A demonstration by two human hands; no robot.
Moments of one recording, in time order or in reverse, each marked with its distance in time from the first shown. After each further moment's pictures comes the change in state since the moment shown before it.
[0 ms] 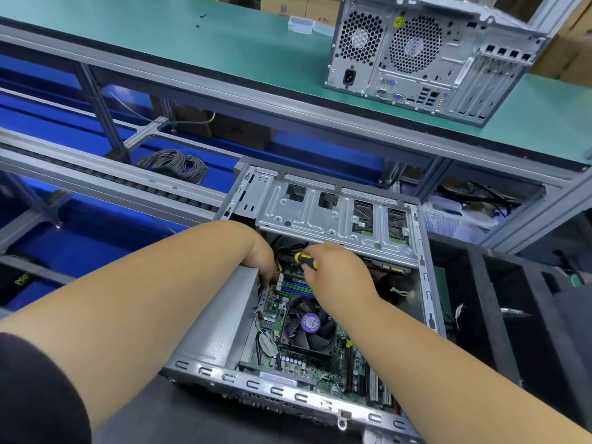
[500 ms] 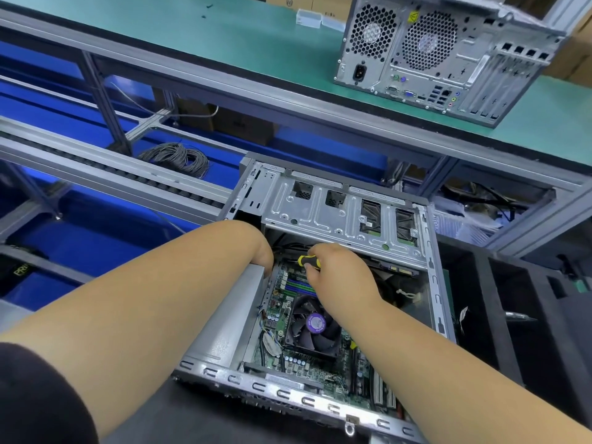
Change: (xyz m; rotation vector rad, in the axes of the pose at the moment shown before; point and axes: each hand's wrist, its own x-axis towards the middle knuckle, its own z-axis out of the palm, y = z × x) left_hand 0.030 -0.022 0.004 0.152 -0.009 -0.097; right_hand 0.003 0.000 0.010 0.027 0.014 0.019
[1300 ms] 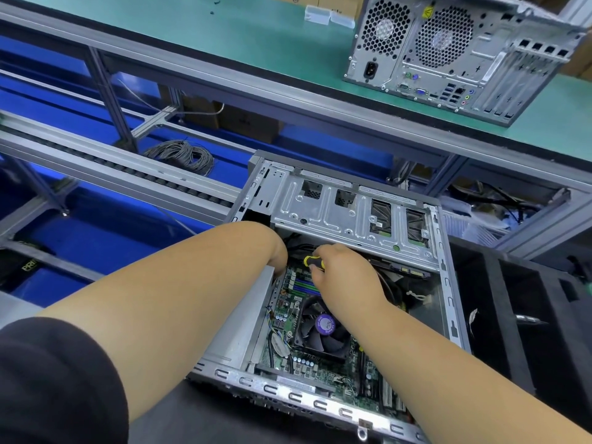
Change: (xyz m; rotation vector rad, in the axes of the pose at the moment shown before) left_hand 0.011 0.010 -0.001 0.121 0.047 0.022; right_hand 0.004 -0.003 0.011 -0.076 0.013 -0.024
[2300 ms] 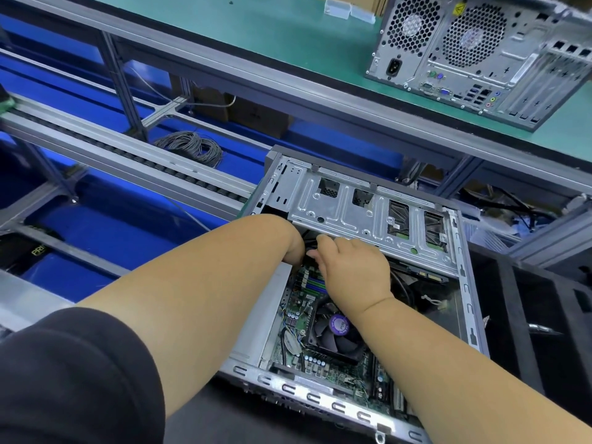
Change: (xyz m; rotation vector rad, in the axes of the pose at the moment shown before) left_hand -0.004 -0.011 -0.003 -0.031 0.078 0.074; right_hand 0.011 -0.009 0.009 -0.334 0.483 -0.286
